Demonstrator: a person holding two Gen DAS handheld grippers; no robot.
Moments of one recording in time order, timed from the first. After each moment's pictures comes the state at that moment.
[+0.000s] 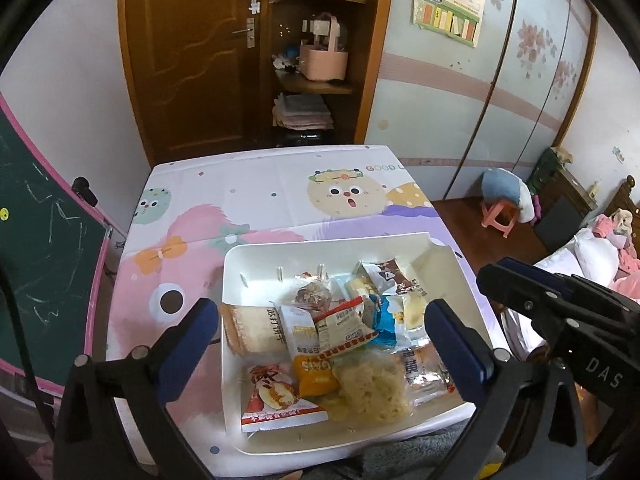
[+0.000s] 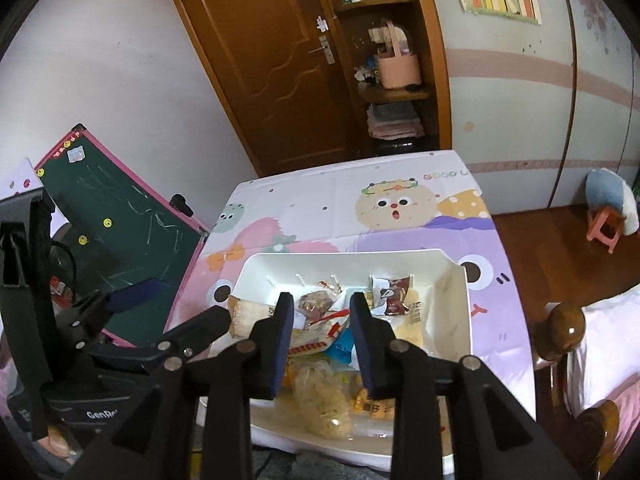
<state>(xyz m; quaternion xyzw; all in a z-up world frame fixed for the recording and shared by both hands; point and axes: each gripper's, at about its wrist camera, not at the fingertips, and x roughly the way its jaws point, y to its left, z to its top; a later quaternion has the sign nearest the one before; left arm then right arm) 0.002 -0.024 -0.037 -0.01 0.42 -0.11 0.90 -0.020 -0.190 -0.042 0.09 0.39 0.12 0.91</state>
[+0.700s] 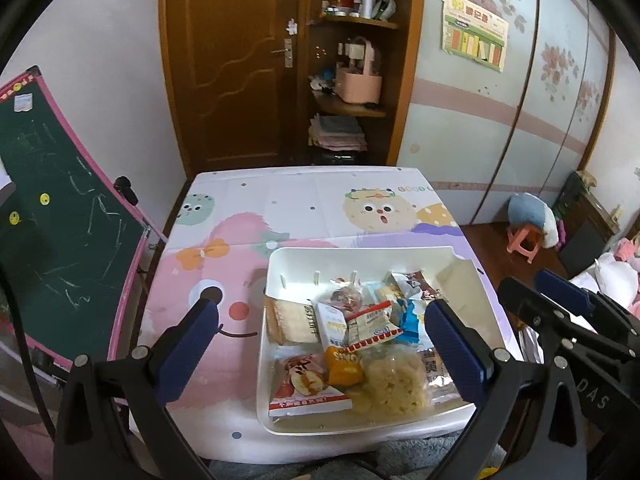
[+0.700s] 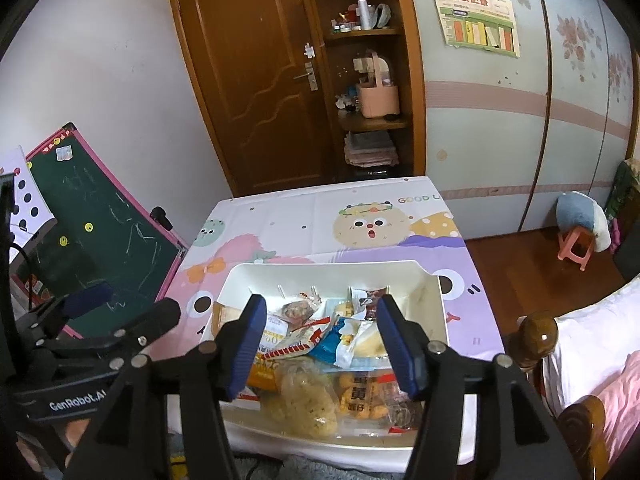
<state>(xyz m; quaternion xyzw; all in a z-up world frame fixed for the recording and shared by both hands) -0.034 -0.004 -0.021 -0.02 0.38 -0.04 0.92 -0.053 -0.178 -0.038 0.05 0.34 0.07 0.93</state>
